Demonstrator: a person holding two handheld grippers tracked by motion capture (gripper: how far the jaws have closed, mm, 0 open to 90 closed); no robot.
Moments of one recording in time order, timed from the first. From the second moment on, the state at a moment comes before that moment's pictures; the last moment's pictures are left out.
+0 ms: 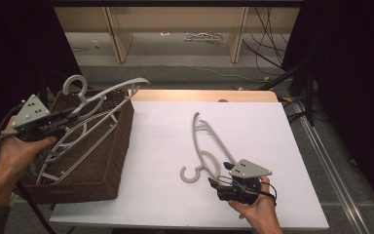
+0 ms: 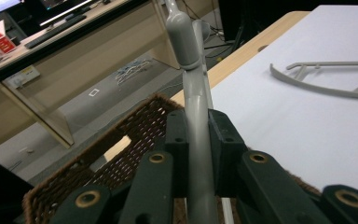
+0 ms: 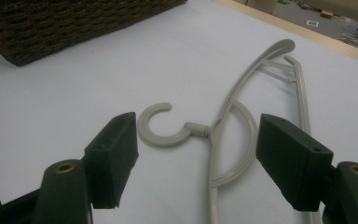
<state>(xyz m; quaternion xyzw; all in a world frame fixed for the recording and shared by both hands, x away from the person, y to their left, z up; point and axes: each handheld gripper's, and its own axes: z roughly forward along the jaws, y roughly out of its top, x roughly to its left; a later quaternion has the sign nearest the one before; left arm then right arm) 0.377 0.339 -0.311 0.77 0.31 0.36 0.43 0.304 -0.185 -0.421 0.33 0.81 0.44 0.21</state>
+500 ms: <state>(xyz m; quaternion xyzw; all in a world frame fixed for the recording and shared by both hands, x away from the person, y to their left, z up) 0.388 0.370 -0.328 0.77 0.34 0.37 0.40 0.305 -0.184 -0.422 0.33 0.81 0.44 0.21</state>
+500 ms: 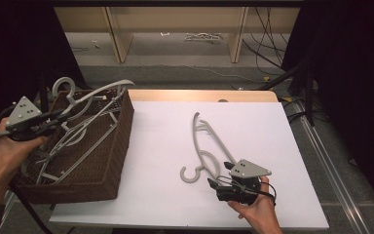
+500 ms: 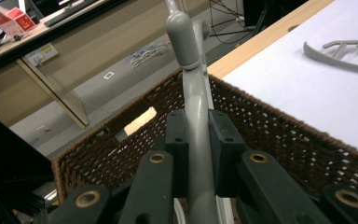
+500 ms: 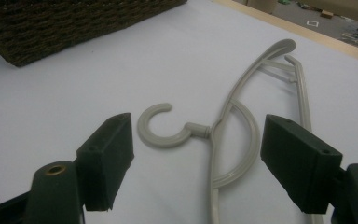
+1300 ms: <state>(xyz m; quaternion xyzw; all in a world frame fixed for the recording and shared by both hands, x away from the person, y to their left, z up) 0.388 0.401 -0.359 0.75 0.39 0.34 0.41 0.305 -0.184 -0.424 0.33 0.81 0.44 0.21</state>
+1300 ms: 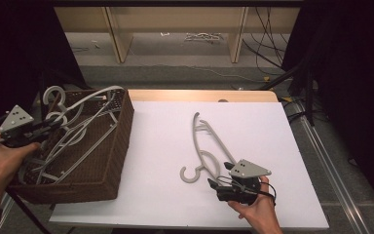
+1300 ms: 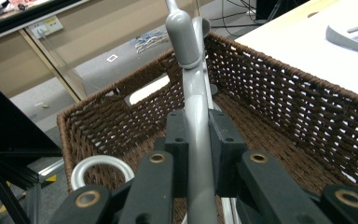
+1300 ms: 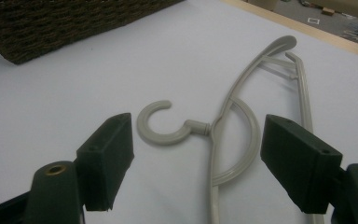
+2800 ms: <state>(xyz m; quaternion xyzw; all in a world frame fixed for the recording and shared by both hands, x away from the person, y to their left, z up) 0.419 0.407 -0.414 0.75 0.51 0.29 0.30 0.306 -0.183 -0.426 0.33 0.81 0.43 0.20</state>
